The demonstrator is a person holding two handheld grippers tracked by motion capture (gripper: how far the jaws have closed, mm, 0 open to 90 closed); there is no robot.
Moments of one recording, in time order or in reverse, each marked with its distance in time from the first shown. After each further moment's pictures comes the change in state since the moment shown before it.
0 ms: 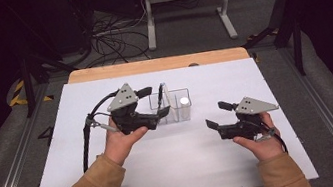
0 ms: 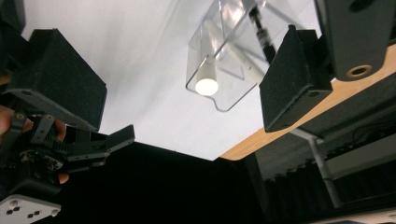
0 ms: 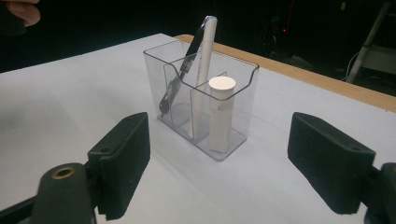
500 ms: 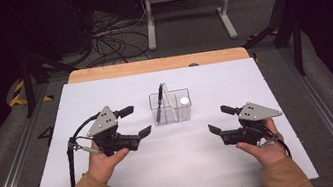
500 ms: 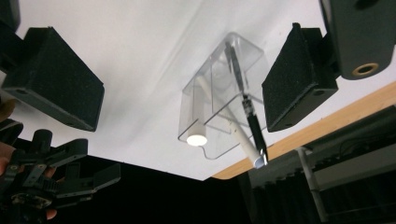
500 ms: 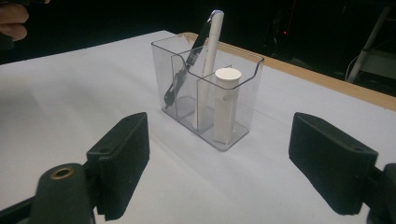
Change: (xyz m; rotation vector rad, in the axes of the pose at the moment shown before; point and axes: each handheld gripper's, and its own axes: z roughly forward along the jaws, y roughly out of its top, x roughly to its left) left arm 0.000 -0.052 -0.044 0.006 0.039 -0.022; right arm 0.006 -0.009 -0.010 -0.004 0.001 -0.025
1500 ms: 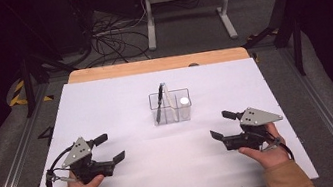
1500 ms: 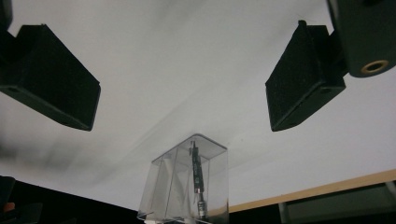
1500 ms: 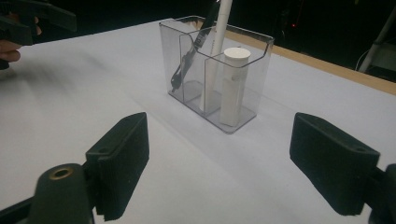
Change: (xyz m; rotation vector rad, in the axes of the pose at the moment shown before) left arm 0.014 -0.093 -0.055 0.039 0.086 -0.118; right arm 0.001 -0.014 -0.004 0.029 0.028 -0.016
